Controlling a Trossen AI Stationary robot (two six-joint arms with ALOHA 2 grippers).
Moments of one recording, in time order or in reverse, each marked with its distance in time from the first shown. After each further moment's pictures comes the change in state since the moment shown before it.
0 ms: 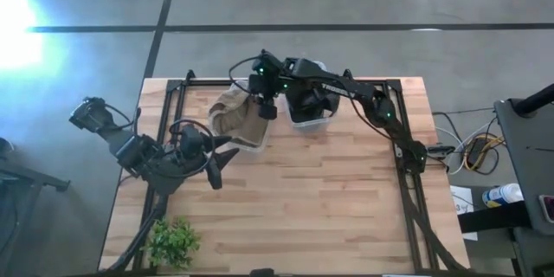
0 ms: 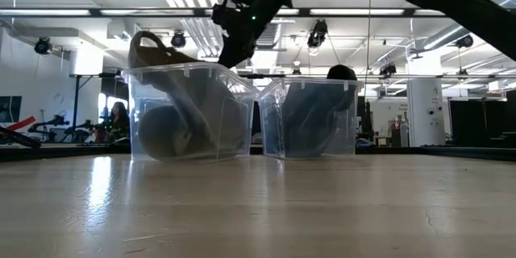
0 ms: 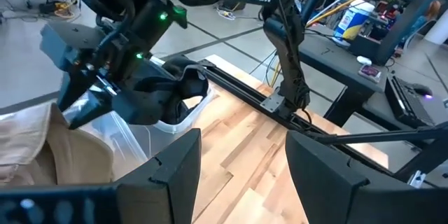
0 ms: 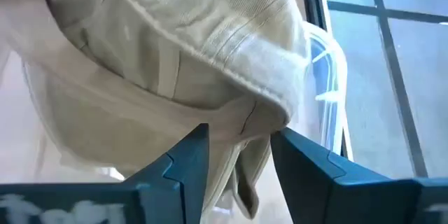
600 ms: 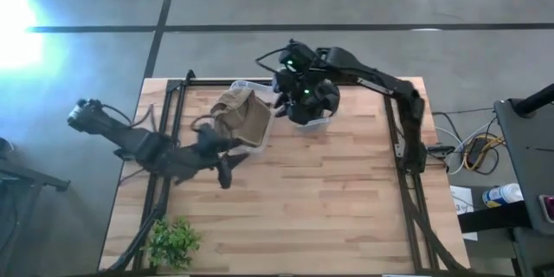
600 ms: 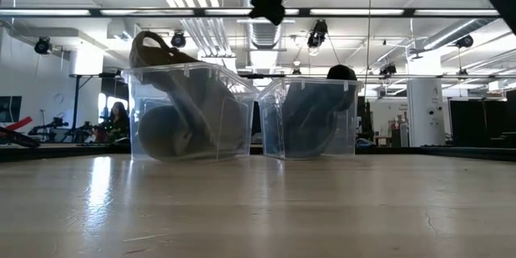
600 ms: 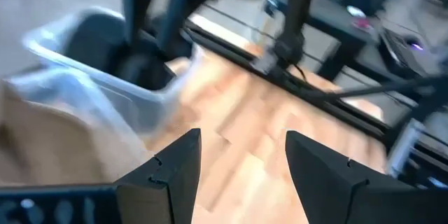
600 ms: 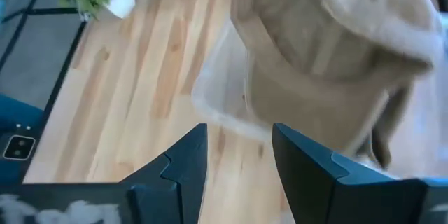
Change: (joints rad) left arm 0.142 -0.034 -0.145 0.129 0.266 0.116; right arm 0.005 -0.309 -0.166 -0.212 -0.405 0.097
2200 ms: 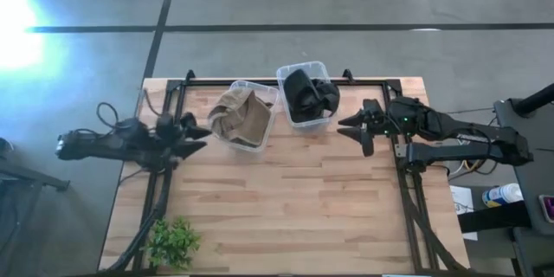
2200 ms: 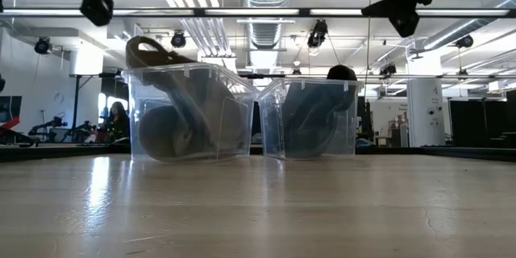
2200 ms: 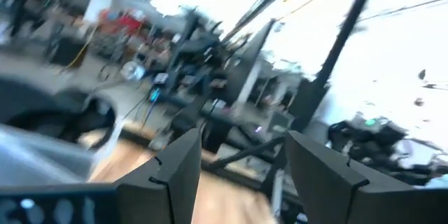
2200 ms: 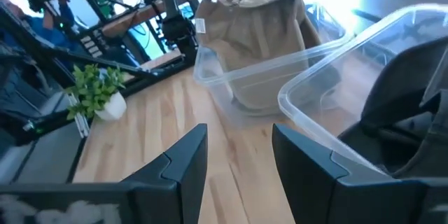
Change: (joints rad) left arm 0.410 -0.861 -0.869 0.719 0.728 0.273; right arm 0.139 -1.295 -1.538 0.894 0.402 0.631
